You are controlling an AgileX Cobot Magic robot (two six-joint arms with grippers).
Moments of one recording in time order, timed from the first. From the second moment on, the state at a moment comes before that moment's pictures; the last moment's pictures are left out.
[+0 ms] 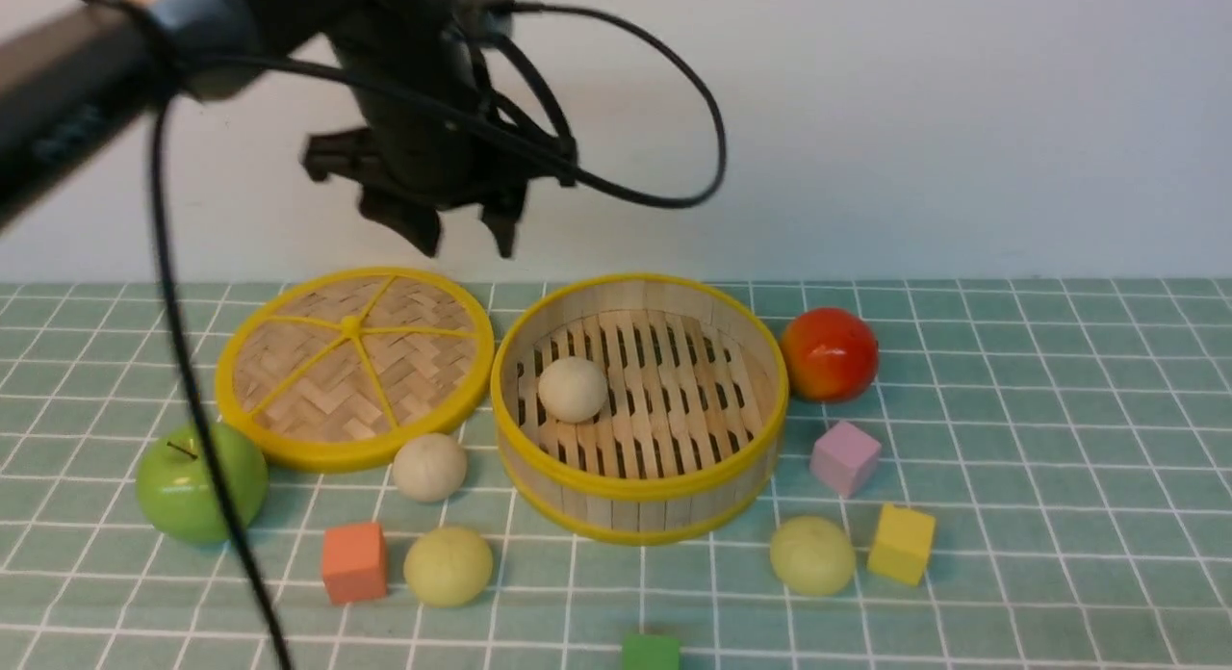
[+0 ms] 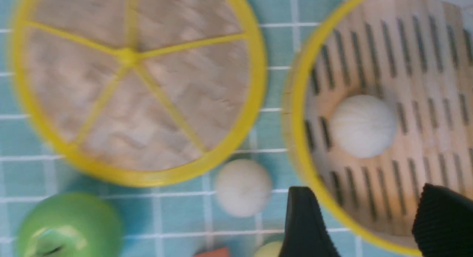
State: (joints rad) right arm 0.00 -0.01 0.01 -0.07 0.39 0.13; left arm -0.41 1.92 -1.95 0.15 1.24 -0.41
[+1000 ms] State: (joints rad) right arm 0.00 -0.01 0.01 -0.07 0.39 0.13; left arm -0.32 2.03 -1.65 0.03 1.04 -0.44
